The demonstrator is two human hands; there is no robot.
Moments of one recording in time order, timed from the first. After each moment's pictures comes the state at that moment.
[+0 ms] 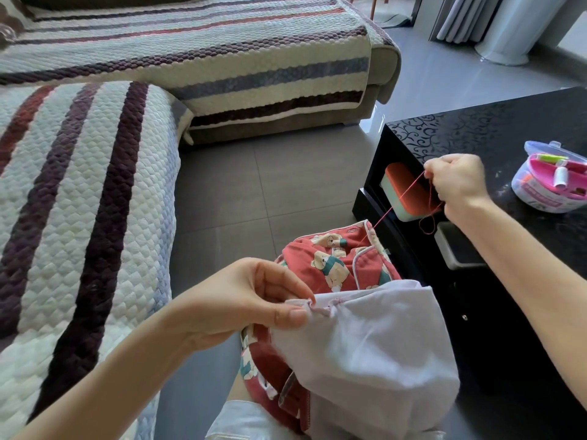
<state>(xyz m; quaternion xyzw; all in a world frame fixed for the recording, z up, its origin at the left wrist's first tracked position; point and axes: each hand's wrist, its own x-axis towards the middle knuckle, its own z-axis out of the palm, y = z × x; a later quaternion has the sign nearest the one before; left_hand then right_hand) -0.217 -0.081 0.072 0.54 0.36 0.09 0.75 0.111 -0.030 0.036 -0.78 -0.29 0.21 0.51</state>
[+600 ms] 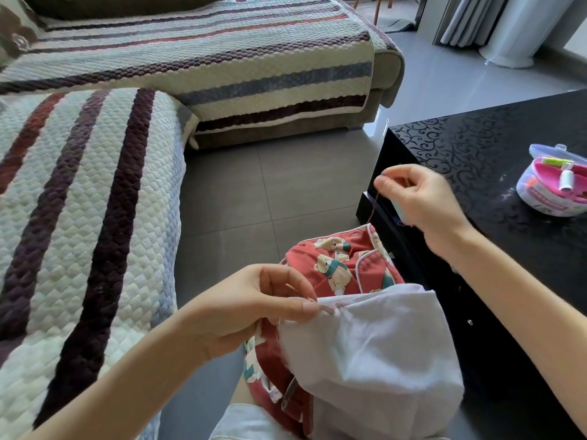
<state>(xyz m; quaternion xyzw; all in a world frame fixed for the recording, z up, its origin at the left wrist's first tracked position) -0.208 -0.090 0.079 0.49 0.41 0.10 0.76 0.057 -0.060 0.047 -0.70 -0.45 0.29 0.47</state>
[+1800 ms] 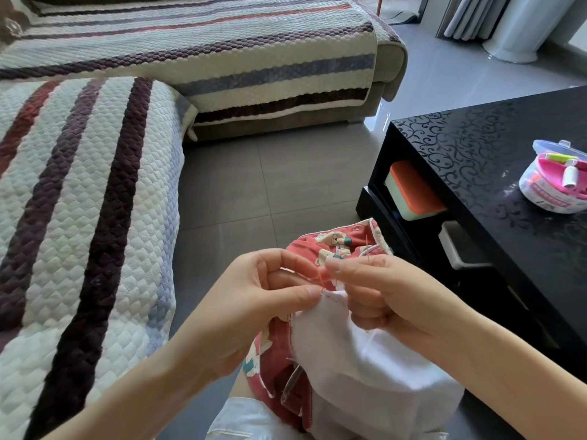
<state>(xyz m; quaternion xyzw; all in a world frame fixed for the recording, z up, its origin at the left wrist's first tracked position) -0.204 -0.108 0.085 0.50 0.41 0.27 0.72 -0.029 -0.144 0.070 -0.50 -0.33 0.71 0.38</state>
